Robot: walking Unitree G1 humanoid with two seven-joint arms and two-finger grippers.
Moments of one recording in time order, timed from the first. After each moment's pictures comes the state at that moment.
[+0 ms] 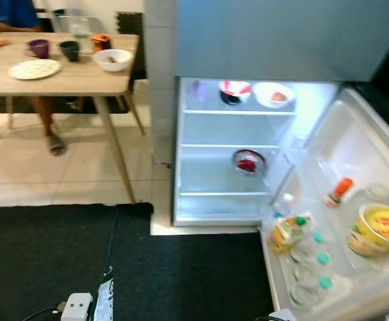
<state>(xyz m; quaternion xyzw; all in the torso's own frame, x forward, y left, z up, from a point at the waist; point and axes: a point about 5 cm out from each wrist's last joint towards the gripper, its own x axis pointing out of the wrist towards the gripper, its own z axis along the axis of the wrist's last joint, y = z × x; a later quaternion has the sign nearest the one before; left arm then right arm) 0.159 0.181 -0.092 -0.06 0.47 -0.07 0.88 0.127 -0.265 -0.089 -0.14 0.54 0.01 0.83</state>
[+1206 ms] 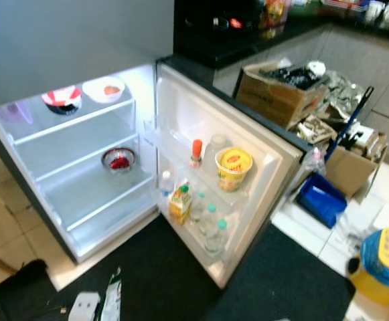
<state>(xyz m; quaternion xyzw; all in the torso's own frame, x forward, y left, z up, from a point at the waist) 0.160 0.176 -0.093 -0.05 0.47 -0.08 0.88 0.131 -0.255 -0.090 -0.13 0.53 0.01 0.84</state>
